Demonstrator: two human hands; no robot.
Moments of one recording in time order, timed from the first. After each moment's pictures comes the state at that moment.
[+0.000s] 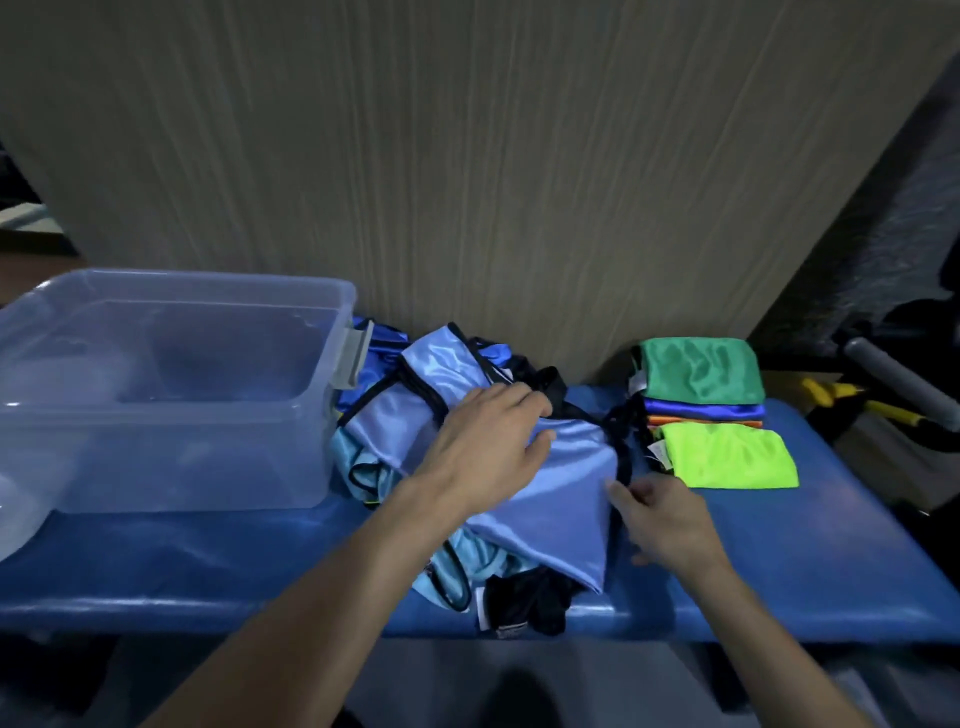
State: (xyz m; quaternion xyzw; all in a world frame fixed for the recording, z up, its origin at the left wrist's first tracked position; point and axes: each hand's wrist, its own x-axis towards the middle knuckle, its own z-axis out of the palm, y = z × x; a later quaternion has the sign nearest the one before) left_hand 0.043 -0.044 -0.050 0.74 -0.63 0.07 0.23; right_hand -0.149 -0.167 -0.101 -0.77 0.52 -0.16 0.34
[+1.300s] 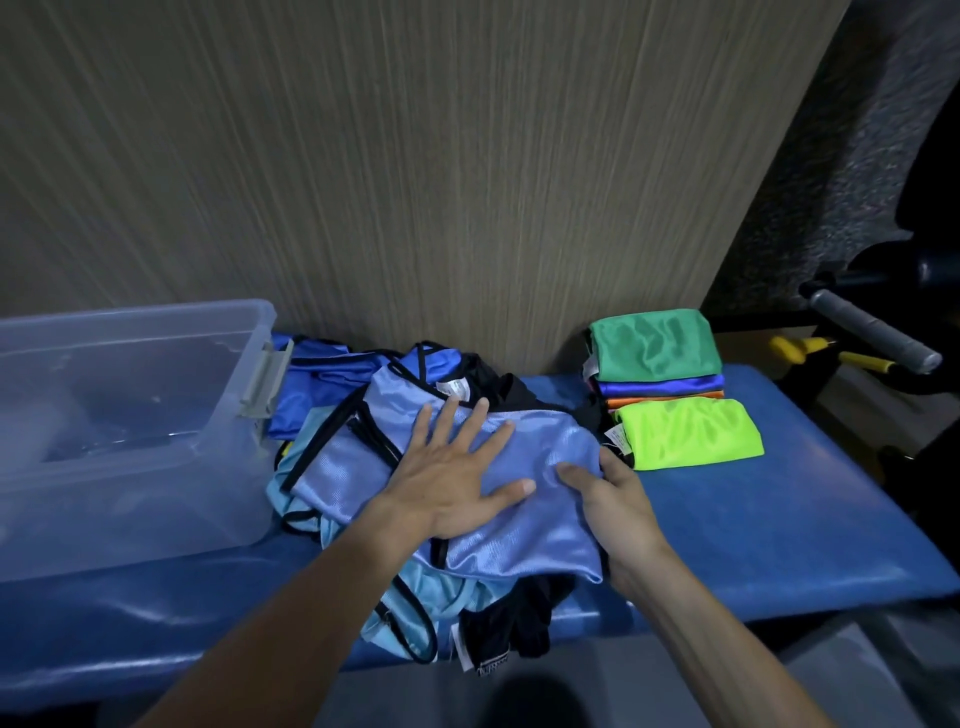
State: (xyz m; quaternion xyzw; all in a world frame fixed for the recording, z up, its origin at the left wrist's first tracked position) left_hand 0.044 -0.079 -0.104 0.78 -0.62 -0.06 -0.03; right_hand -0.140 -0.150 -0.094 -0.51 0.44 -0.30 0.68
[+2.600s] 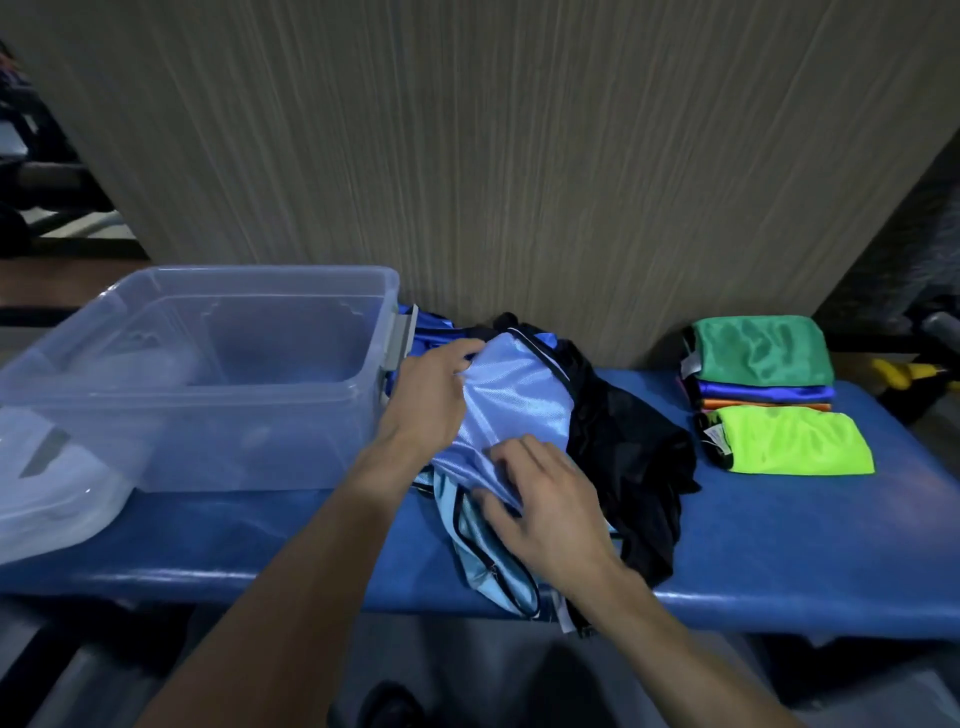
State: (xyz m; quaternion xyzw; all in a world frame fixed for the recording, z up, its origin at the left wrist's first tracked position) left_hand 0.120 -0.003 -0.050 0.82 -0.41 -0.05 0.40; right_hand -0.051 -0.058 -0.111 -0.93 0.17 -0.30 0.12
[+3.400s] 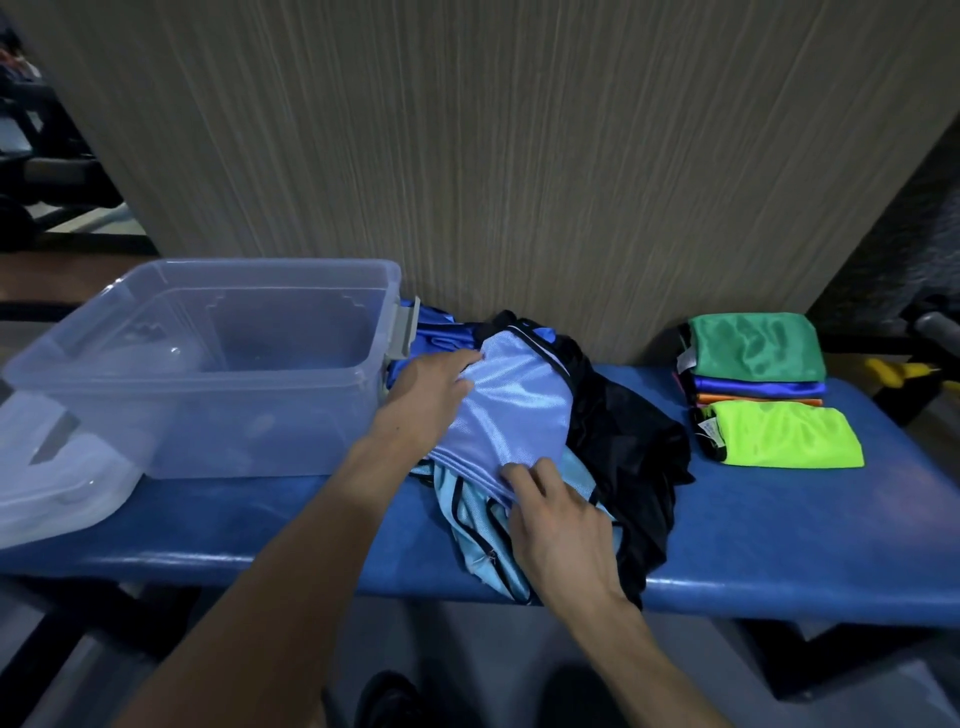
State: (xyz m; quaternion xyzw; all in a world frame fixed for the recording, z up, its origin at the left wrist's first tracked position) left_hand 0.129 -0.001 -0.061 0.85 -0.46 -0.05 0.26; right_hand -0.072 -0.038 -0.131 -0.93 0.26 -0.28 -0.01
